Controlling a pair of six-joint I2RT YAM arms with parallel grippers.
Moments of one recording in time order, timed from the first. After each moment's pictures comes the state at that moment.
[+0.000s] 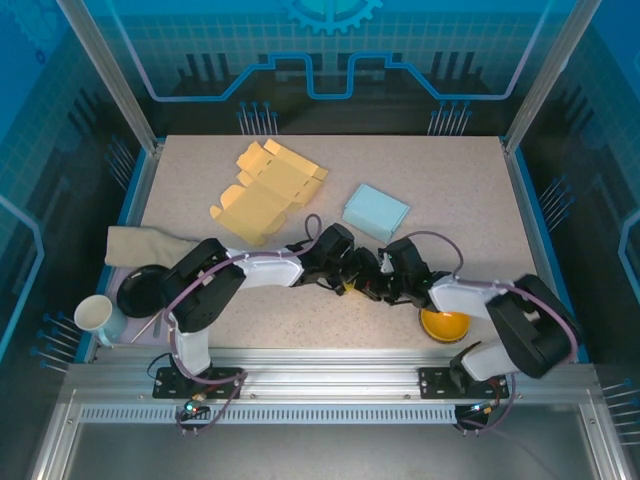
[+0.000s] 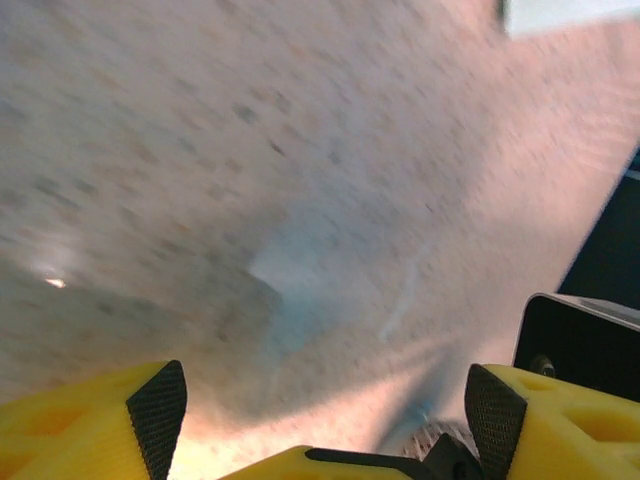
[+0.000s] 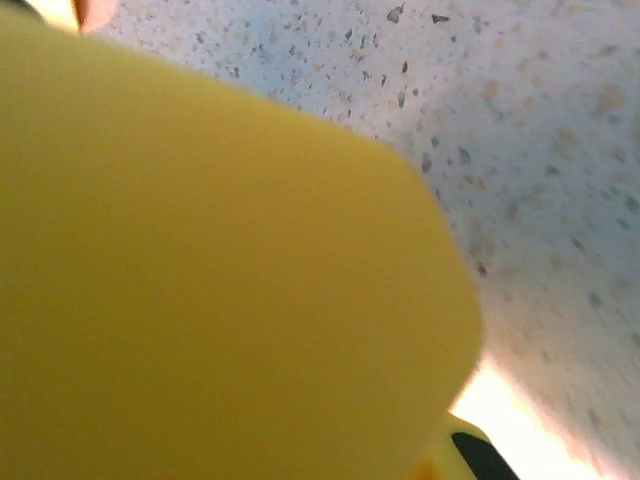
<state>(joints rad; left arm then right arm) -0.82 1.88 1.05 0.00 0.28 -1.42 0.55 1.39 0.47 0.11 -0.44 1.04</state>
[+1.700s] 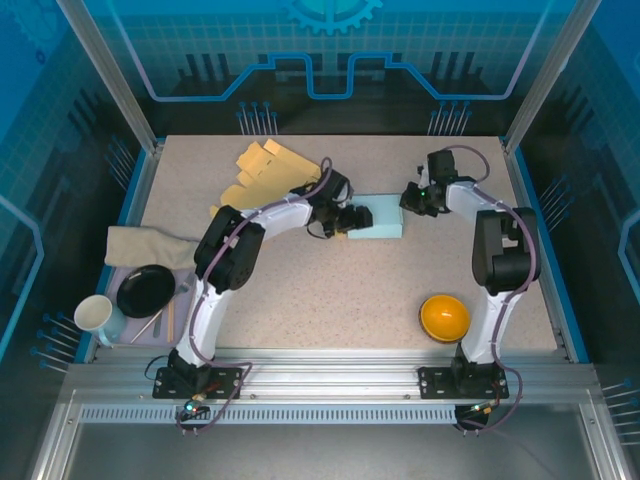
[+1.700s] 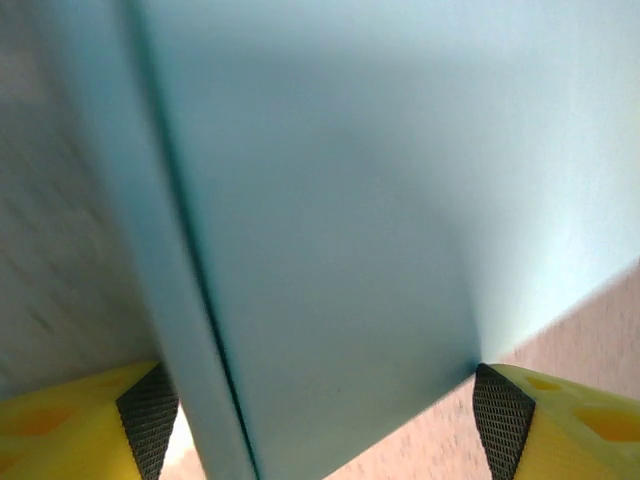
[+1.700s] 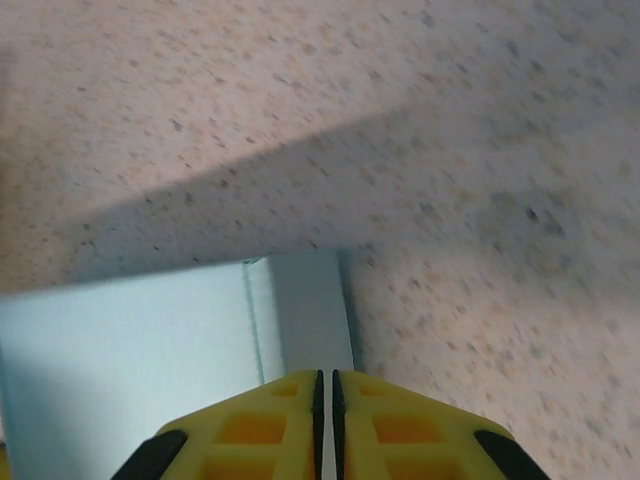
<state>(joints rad) -0.59 2.23 1.64 -0.38 0.39 -0.70 0.06 1.99 1.40 -0.45 -0.31 0.38</state>
